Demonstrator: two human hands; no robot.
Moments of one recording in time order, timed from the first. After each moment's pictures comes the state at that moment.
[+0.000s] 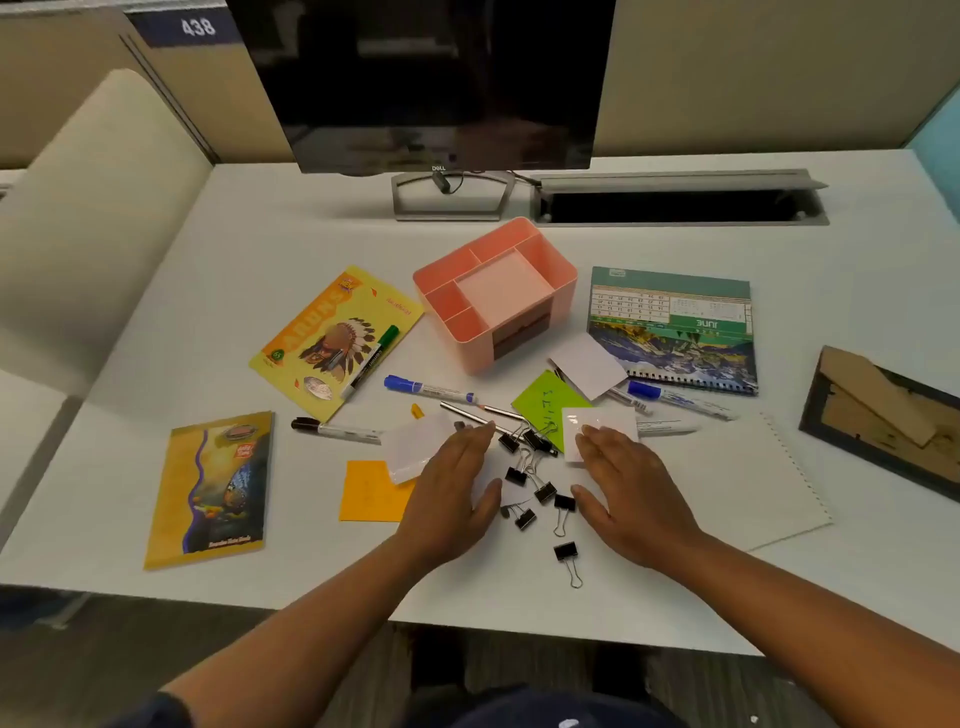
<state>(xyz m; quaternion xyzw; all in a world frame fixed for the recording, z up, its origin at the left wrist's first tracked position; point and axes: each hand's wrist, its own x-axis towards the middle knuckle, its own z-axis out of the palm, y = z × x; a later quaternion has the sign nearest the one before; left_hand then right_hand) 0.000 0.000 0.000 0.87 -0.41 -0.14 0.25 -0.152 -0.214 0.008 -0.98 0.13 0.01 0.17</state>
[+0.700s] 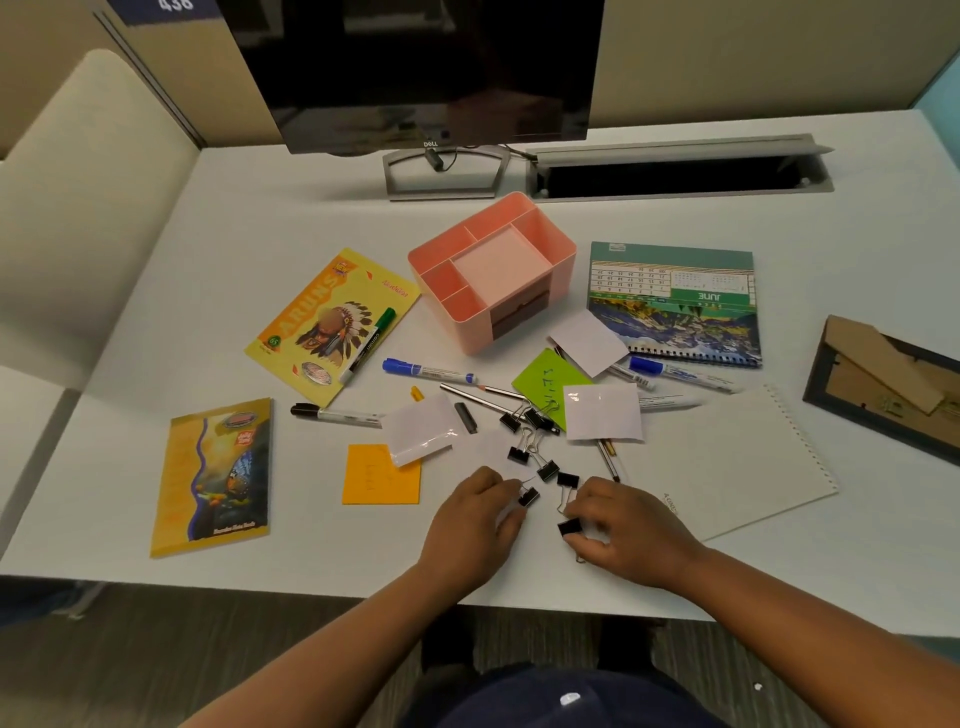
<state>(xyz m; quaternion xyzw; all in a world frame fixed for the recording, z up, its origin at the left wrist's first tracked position) -0.047 0.009 -0.008 0.87 -0.40 -0.18 0.23 -0.183 -0.189 -0.009 -0.94 0.09 0.09 0.32</state>
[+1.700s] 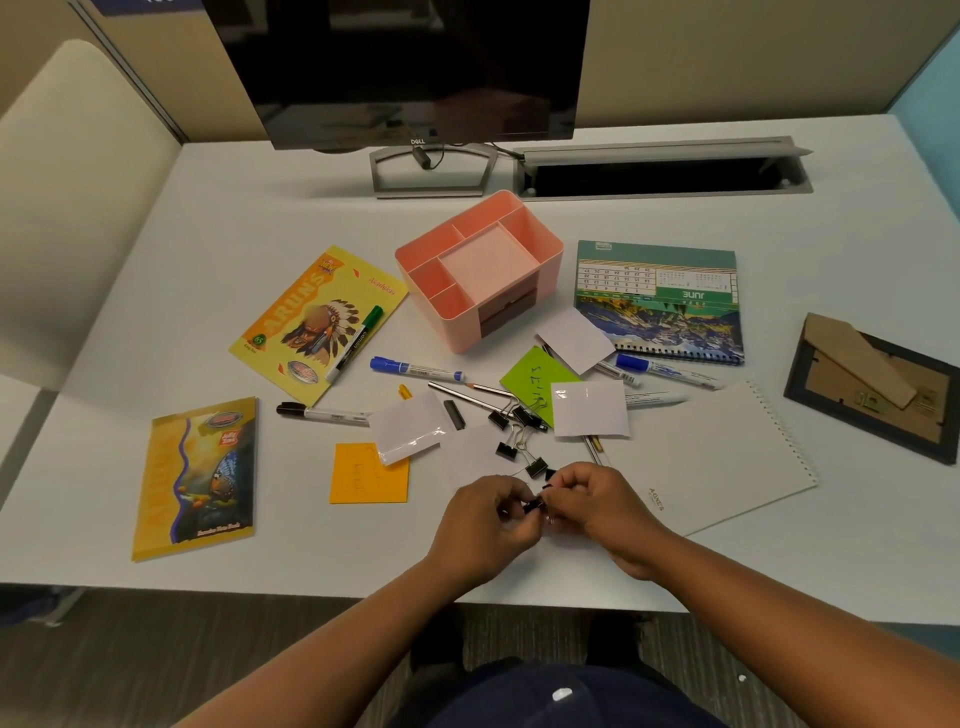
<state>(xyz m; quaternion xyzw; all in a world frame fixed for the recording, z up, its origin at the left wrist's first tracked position) -0.059 -0.010 0.007 0.82 -0.33 -0.27 0.37 -0.159 -0.168 0.016 -0.59 0.36 0.08 0.72</state>
